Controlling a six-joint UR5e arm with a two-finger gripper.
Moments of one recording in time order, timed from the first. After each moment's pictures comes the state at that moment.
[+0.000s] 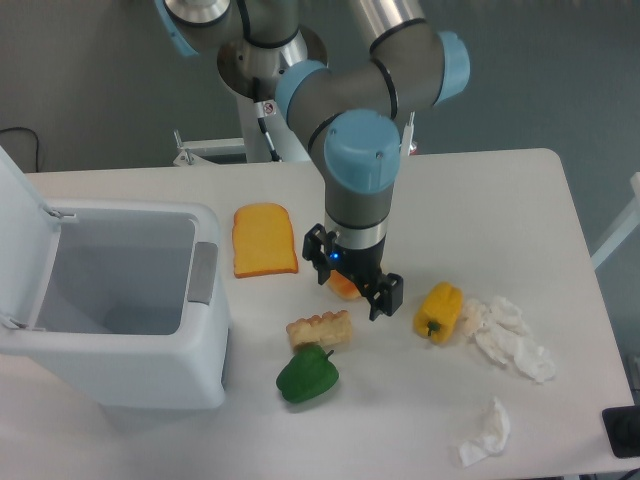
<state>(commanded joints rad) 2.45 -1.93 -1.65 -1.04 1.51 1.16</state>
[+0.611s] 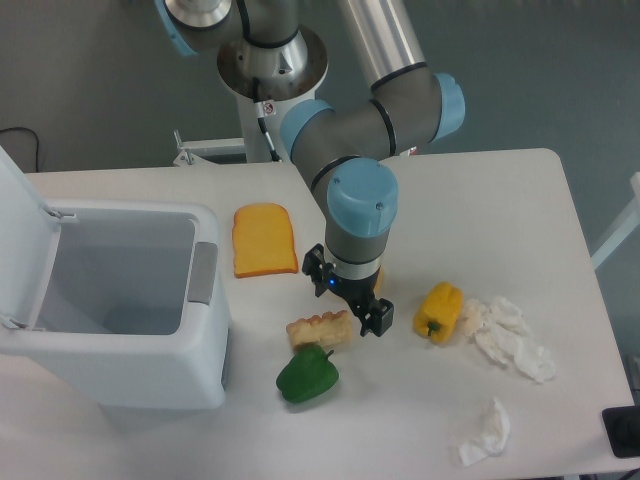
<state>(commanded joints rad) 2.45 -1.99 -1.65 -1.04 1.51 1.22</state>
